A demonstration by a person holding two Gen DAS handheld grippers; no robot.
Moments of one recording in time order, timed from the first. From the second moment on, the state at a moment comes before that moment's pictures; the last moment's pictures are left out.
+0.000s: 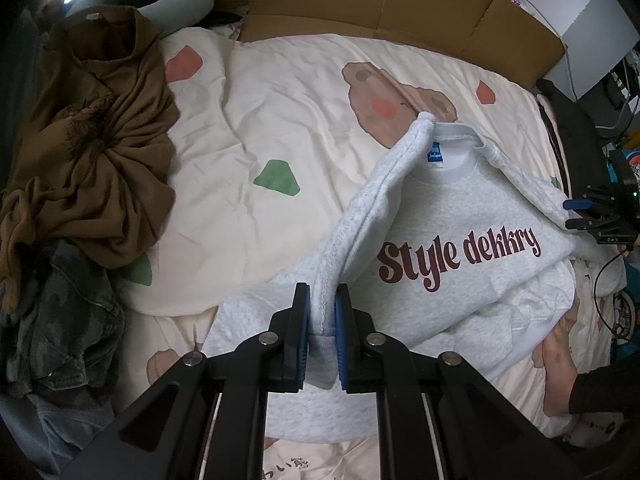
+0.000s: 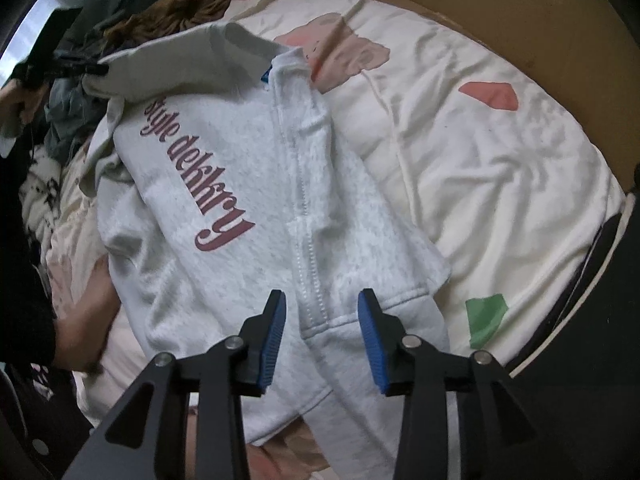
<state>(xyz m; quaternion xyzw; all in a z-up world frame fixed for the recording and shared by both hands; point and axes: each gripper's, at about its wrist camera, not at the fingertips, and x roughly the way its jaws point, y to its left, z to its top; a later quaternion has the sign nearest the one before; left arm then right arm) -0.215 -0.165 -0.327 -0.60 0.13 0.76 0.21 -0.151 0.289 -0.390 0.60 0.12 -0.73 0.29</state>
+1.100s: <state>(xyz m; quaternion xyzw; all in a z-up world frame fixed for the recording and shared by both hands) -0.216 -0.163 -0.333 -0.61 0.12 0.76 0.22 -0.192 0.285 -0.451 0.68 0.11 -0.63 0.36</state>
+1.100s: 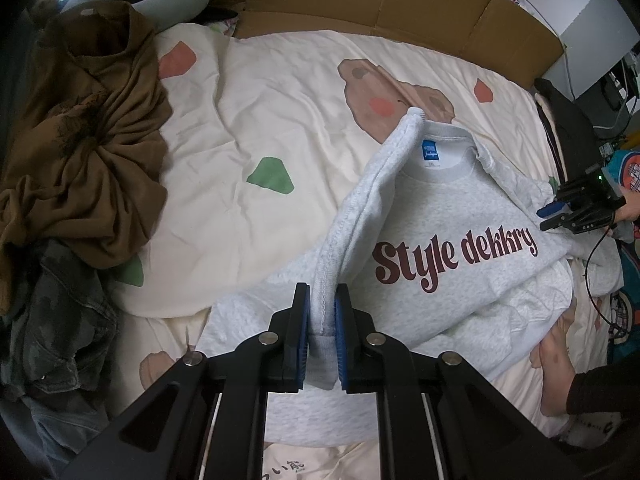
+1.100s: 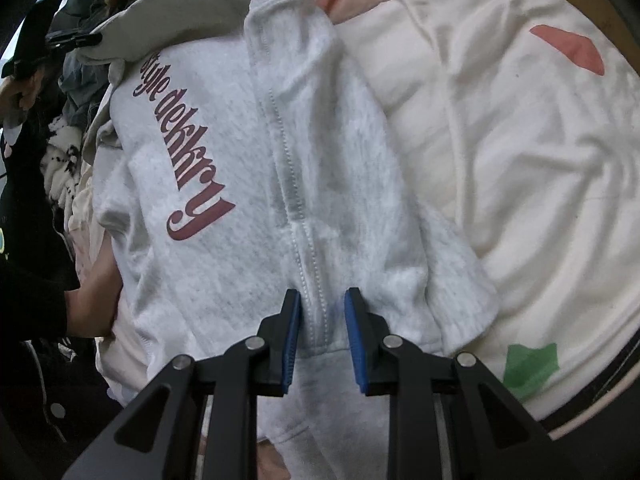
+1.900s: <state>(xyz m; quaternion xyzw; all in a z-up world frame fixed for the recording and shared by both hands) -0.274 -0.157 -0.309 -0.55 0.16 0.80 0.19 -0.216 0.331 -0.350 0.60 0.21 -0.75 0.14</state>
